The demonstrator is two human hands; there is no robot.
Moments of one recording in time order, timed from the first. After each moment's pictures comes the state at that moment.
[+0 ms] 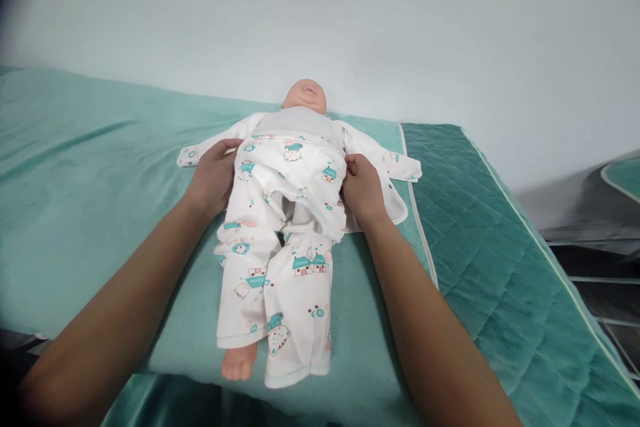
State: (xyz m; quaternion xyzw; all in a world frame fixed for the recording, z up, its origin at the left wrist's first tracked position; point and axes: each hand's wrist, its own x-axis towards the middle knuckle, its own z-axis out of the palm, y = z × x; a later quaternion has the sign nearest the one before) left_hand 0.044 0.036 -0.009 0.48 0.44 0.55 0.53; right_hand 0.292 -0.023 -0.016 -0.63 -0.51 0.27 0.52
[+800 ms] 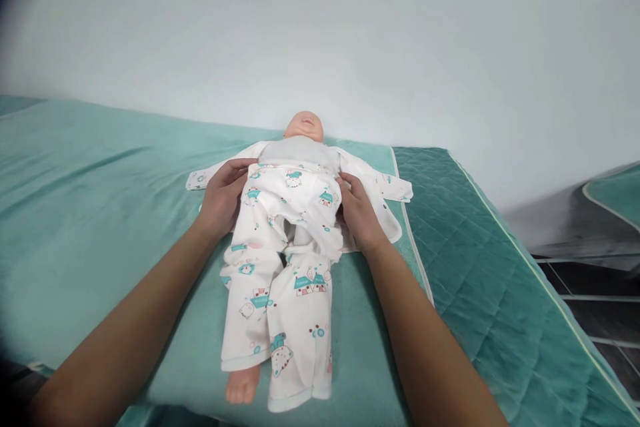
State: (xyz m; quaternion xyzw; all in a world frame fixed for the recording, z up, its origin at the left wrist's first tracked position) left_hand 0.045 0.031 0.001 0.53 0.32 0.58 0.53; right_hand 0.289 -0.024 -0.023 -0.56 -0.43 0.42 0.57
